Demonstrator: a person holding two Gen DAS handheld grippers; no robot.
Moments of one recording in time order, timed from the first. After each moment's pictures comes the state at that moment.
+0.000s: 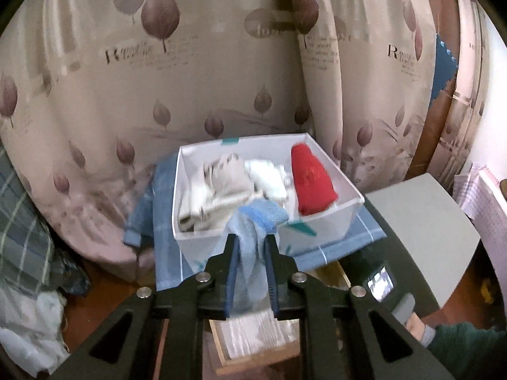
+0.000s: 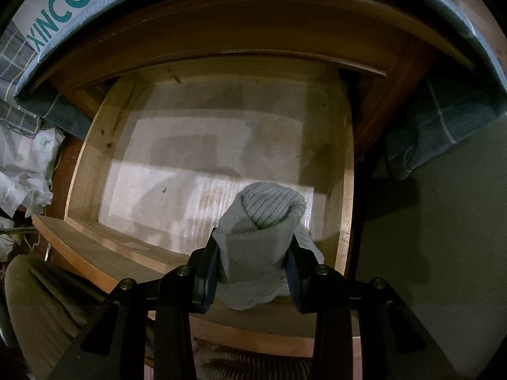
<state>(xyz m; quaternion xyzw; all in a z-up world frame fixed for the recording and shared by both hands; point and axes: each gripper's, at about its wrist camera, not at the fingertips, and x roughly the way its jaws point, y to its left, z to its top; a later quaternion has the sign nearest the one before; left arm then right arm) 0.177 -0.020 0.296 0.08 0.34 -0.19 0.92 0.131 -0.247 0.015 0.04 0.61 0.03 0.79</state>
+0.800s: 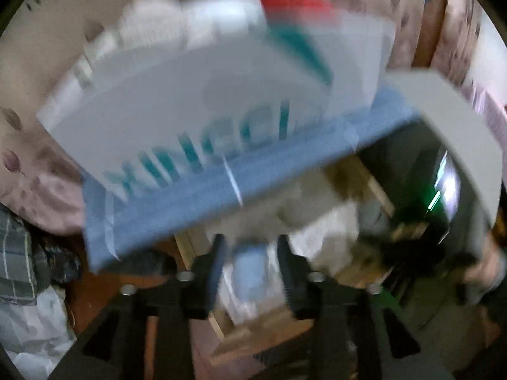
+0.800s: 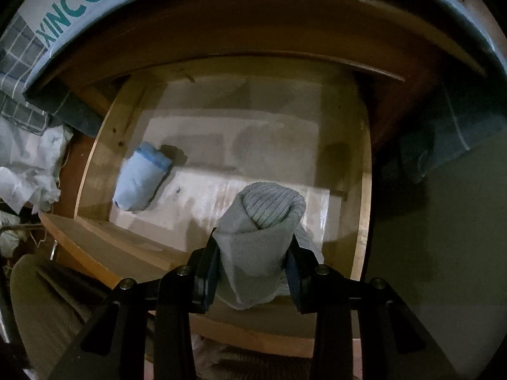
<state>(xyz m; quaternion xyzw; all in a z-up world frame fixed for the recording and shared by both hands) 0.208 -0.057 0.102 0.18 0.50 -0.23 0.82 0.128 -0.243 0.018 0.05 0.60 0.04 0.79</state>
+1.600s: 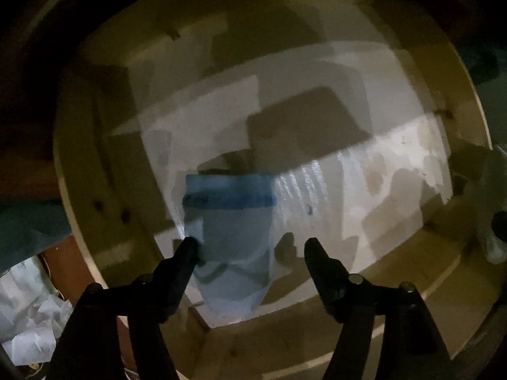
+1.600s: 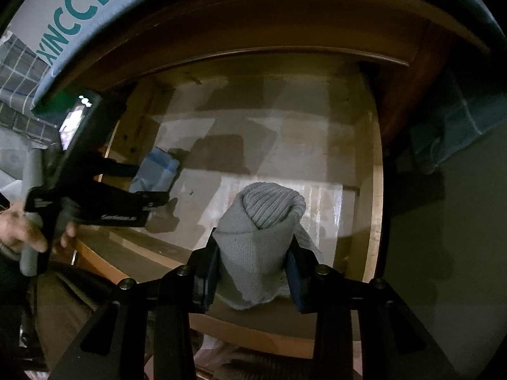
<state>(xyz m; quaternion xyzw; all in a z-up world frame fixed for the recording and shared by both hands) 0.276 -0.075 -0.102 0.19 0.70 -0.17 0.67 0.130 -0.248 0.016 0.10 0.61 0.07 0.79</state>
